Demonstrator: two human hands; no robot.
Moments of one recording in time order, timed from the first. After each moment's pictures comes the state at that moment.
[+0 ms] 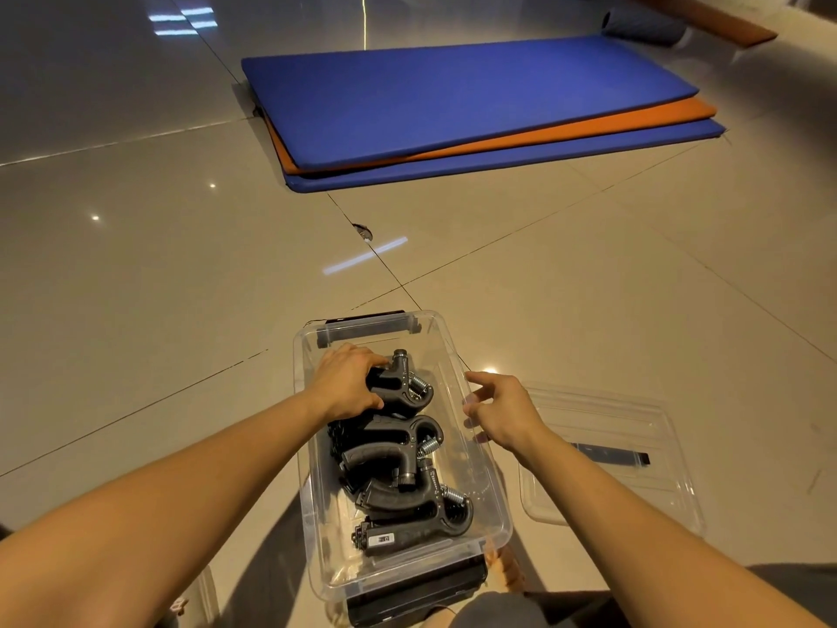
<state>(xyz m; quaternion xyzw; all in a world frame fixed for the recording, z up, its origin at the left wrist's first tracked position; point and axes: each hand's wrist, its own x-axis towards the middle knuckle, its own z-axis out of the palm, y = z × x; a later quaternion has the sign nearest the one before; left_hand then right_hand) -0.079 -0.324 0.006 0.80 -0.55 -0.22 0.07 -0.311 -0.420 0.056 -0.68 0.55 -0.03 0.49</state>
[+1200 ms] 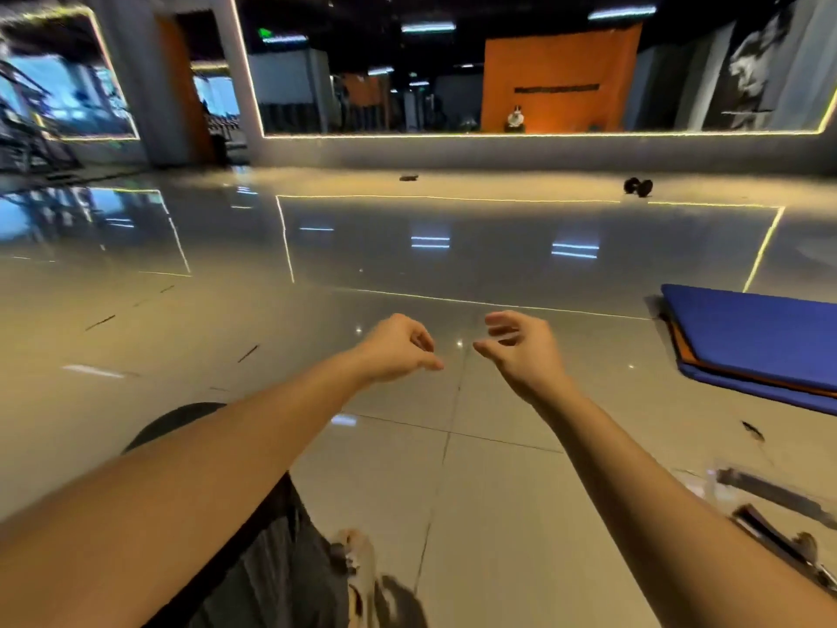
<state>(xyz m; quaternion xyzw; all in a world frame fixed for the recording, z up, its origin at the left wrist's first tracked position) -0.062 0.257 0.332 0.93 -0.15 -0.04 0.35 -0.114 0.062 0.320 -0.86 0.02 -0.16 0.49</state>
